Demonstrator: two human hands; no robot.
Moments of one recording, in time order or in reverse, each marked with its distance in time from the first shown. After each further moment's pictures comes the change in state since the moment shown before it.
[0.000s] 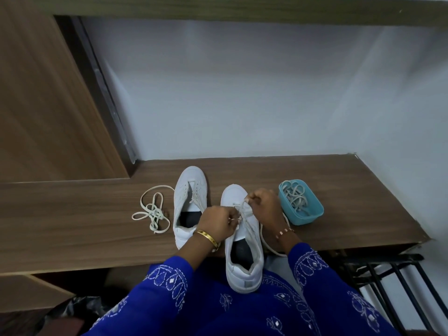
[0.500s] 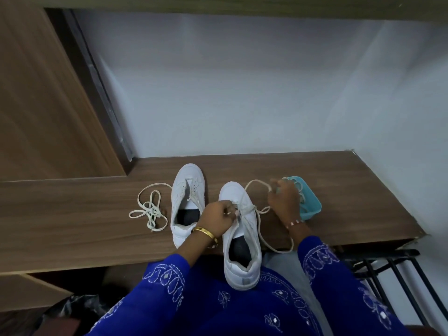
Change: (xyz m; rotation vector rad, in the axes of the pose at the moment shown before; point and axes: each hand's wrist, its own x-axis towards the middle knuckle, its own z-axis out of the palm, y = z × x) left_hand 0.004 0.000 0.007 -0.427 -0.008 -0.155; right_hand 0.011 0.021 -0.029 -0.079 0.162 0.233
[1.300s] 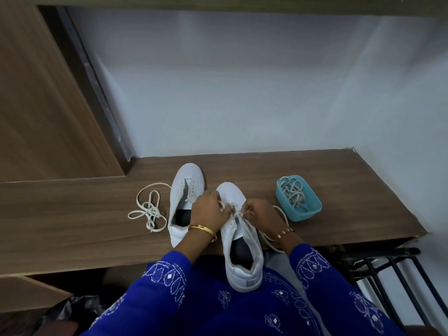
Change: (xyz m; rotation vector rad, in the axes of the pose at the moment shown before) left_hand 0.006 0.005 -0.013 0.308 0.140 -0.085; right_hand -0.024 -0.003 0.030 -0.069 -0.498 -0.255
